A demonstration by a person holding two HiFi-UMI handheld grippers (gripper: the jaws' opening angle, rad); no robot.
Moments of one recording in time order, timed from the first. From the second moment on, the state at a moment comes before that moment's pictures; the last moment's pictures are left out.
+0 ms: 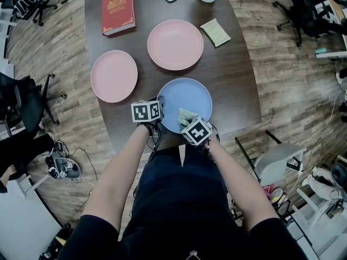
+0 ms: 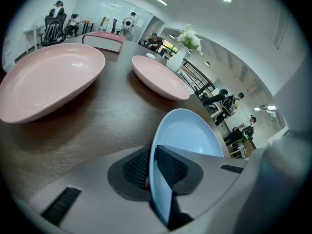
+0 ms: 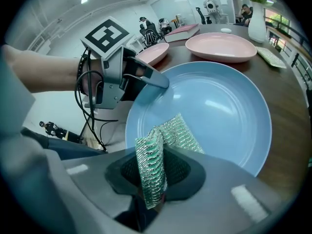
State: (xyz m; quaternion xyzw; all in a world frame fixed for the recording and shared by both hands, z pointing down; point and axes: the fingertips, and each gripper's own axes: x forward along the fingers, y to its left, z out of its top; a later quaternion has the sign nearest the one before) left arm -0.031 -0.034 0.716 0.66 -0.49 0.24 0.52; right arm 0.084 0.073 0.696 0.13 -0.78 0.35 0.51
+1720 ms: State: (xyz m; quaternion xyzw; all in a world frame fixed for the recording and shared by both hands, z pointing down) left arm -0.033 -0.034 0.718 0.64 -0.50 0.21 0.54; right arm 0.108 0.054 0.698 0.16 -0.78 0.34 0.49
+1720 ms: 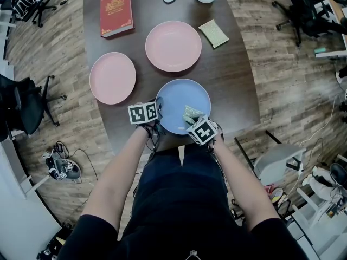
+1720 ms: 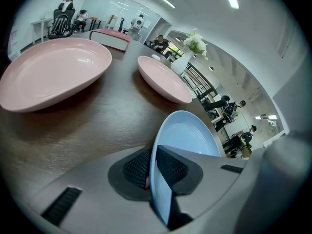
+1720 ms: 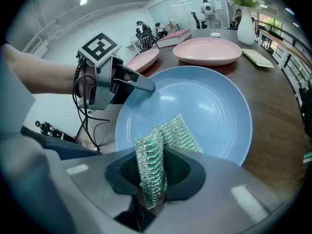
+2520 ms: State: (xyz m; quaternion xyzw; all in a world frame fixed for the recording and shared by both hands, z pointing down) left arm -0.033 -0.030 0.719 0.63 -0.50 0.16 0.57; right arm 0.061 0.079 0.694 0.11 -0.80 0.36 0.46
